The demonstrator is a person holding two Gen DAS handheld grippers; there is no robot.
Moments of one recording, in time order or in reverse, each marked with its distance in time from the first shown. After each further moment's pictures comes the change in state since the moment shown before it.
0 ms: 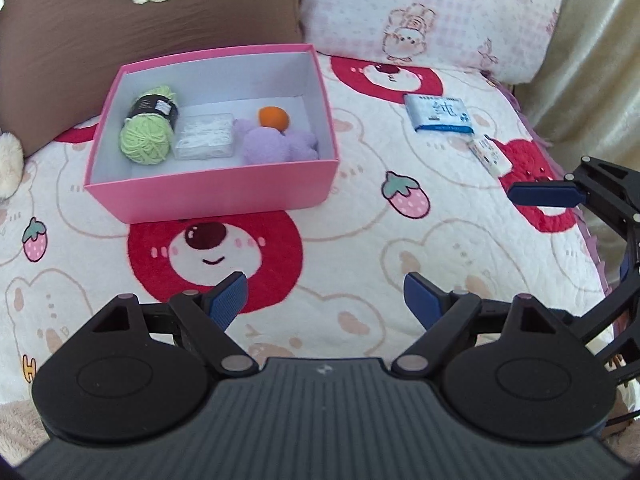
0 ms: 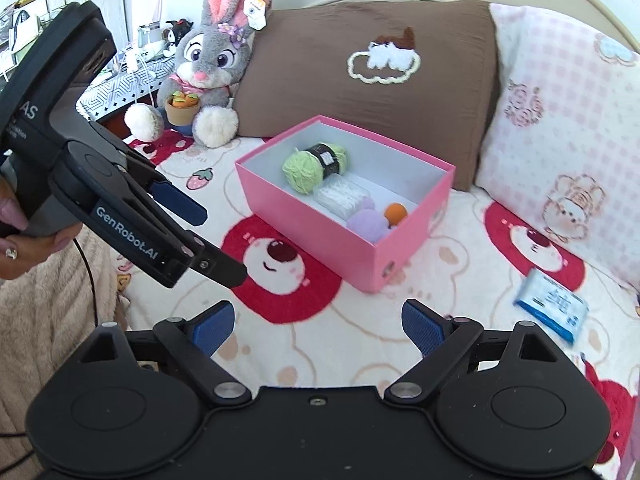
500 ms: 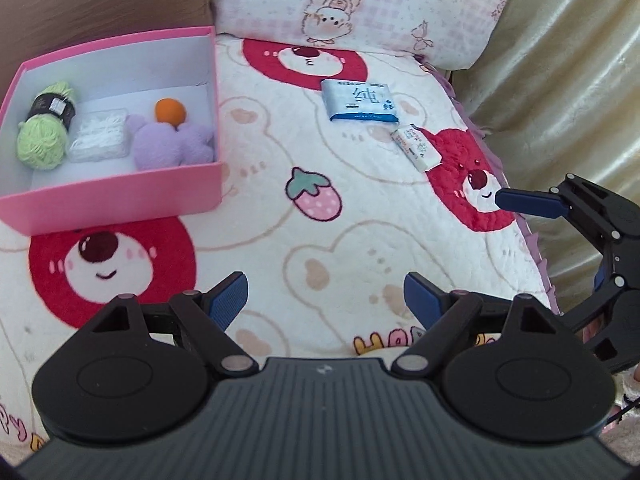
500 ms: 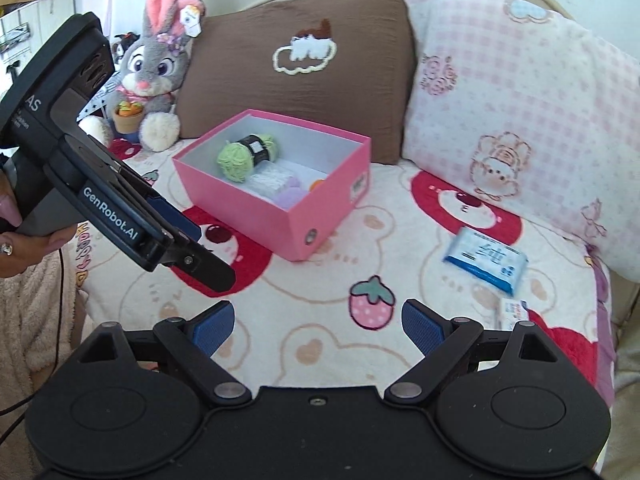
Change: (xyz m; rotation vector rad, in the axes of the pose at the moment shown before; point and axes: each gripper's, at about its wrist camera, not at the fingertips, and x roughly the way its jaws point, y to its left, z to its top) left arm 0.043 -0.052 0.025 0.023 0.047 -0.204; right arm -0.031 -0.055 -0.038 0.097 -0.007 -0.118
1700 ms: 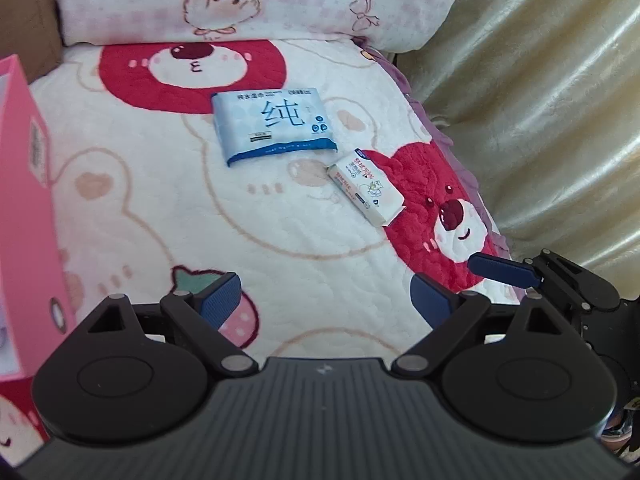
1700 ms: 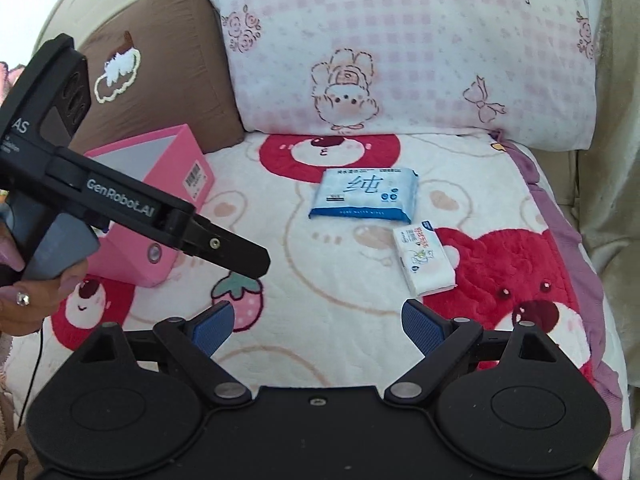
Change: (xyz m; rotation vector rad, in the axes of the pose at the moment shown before) left arm 0.159 -0.038 0.103 0.101 0.064 -0.206; right arm 0.066 -0.107 -0.046 0.387 -0.005 -0.203
